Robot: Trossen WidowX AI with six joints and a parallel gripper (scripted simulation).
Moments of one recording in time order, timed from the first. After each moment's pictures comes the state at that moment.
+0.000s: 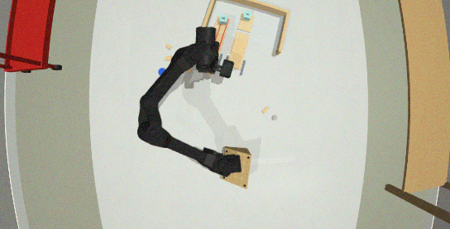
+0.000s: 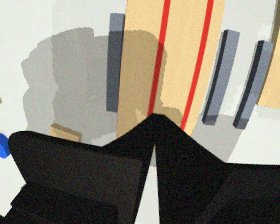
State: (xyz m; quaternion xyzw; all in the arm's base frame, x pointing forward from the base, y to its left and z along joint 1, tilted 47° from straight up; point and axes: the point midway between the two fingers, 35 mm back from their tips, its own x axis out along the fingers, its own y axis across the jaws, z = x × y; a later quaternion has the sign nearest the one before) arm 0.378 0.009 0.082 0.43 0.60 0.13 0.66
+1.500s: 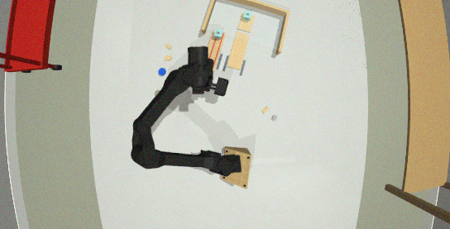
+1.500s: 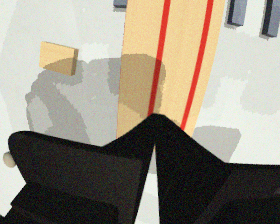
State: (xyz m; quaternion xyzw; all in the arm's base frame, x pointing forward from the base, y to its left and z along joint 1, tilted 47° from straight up) arm 0.316 0.036 0.089 0.43 0.60 0.13 0.66
